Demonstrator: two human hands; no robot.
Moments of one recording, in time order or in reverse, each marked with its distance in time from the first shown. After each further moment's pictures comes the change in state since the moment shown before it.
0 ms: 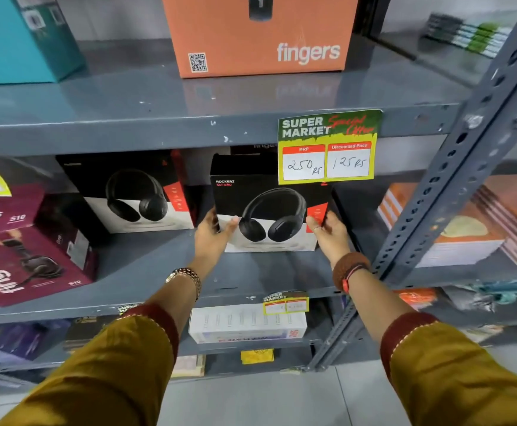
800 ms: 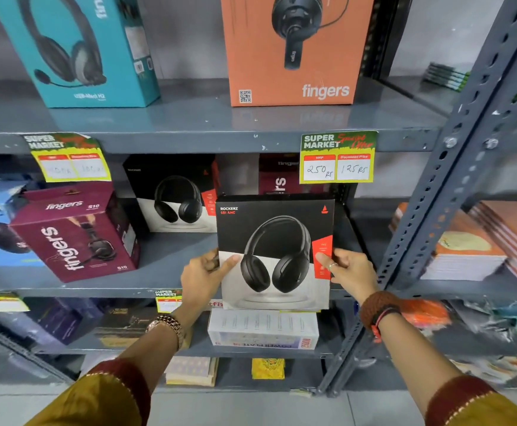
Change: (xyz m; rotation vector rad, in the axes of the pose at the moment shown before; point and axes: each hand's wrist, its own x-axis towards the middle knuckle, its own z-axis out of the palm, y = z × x) left_hand -0.124 0.004 -0.072 0.292 0.145 0.104; right_hand -0.093 -0.005 -0.028 -0.354 -0.112 -0.118
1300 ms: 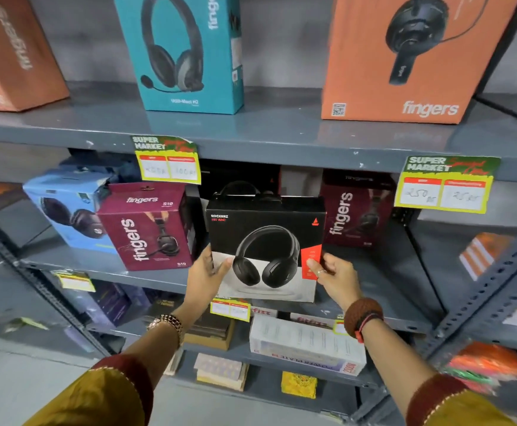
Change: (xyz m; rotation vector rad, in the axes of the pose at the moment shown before) left_hand 0.028 -0.059 -0.096 -0.160 0.055 -0.076; right_hand 0.015 -0.054 0.134 0.063 -0.134 -0.104
